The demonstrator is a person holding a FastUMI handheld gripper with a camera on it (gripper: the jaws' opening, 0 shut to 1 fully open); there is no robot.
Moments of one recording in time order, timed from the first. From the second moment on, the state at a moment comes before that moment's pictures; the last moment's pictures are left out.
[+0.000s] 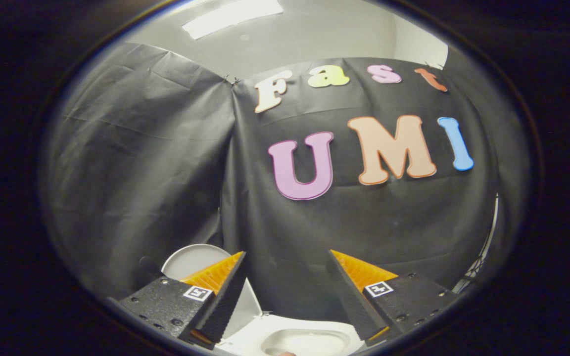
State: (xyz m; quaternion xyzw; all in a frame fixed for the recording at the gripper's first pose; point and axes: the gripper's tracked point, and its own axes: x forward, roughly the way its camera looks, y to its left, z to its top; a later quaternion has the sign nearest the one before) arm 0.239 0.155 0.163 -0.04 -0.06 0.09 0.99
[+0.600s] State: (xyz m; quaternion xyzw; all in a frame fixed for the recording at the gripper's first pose) arm 0.150 0.004 0.159 -0.04 -0.09 -0.03 0.99
